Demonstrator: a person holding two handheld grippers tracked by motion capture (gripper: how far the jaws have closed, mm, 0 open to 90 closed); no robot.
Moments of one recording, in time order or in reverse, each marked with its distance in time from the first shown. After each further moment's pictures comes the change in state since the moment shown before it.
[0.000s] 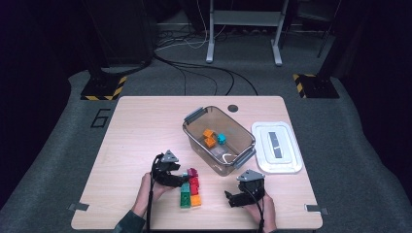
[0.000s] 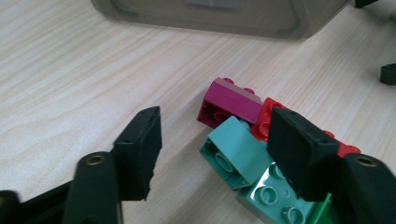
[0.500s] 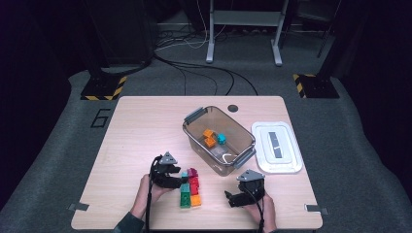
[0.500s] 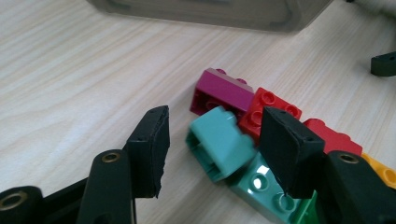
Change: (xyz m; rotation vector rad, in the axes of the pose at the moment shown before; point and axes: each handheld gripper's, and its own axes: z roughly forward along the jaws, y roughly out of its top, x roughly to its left) left arm -0.004 -0.005 0.001 0.008 -0.015 0.005; right arm 0.000 0.000 0.000 0.002 0.000 -0.005
